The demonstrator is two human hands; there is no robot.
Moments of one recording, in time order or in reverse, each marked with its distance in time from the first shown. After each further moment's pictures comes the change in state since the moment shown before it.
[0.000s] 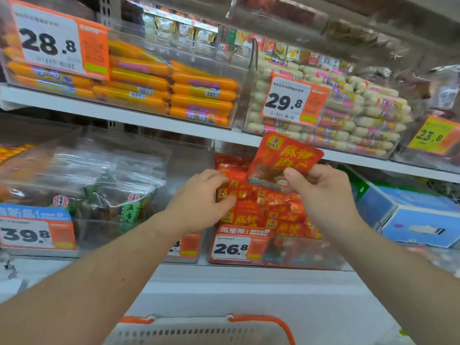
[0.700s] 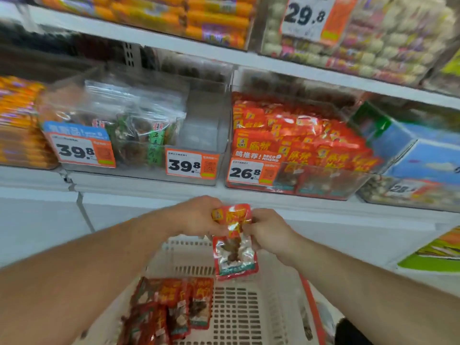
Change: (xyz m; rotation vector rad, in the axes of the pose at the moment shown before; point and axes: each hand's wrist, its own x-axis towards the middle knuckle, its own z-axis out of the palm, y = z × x) left_hand -0.133 -0.006 0.039 -0.230 -0.664 -0.306; right_hand -0.151 0.074 0.066 -0.103 -0.693 0.598
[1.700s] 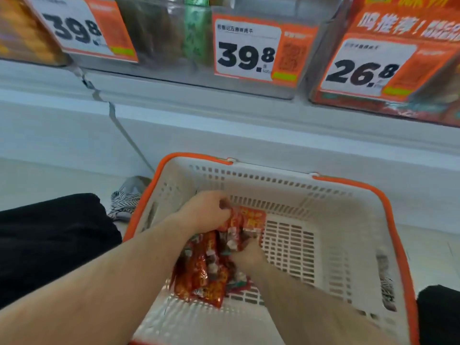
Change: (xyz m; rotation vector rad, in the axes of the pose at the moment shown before) left_hand -0.004 -0.160 0.102 0.022 0.138 -0.407; right_hand 0.067 0.250 0.285 -0.069 -0.280 0.437
